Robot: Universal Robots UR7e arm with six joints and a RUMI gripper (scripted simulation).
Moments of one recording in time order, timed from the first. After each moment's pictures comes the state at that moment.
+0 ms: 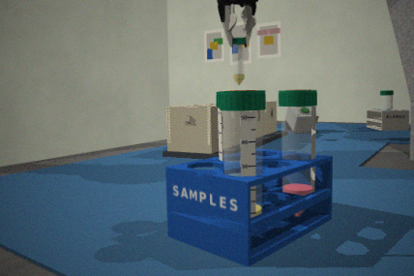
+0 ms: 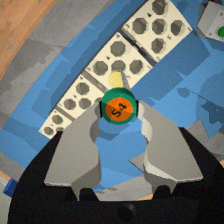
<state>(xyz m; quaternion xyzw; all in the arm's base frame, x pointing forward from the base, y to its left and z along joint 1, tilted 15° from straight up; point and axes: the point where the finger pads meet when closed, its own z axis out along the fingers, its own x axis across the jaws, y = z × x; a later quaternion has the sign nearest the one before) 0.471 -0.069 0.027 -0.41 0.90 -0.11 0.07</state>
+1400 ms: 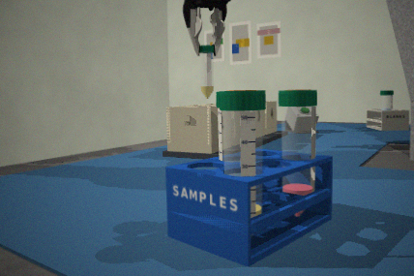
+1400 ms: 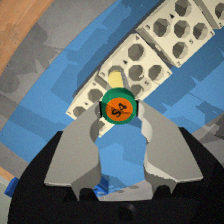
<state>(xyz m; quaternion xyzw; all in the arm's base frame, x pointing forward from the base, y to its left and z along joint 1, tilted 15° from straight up) 0.497 0.056 -0.018 -0.41 0.90 -0.11 0.07</state>
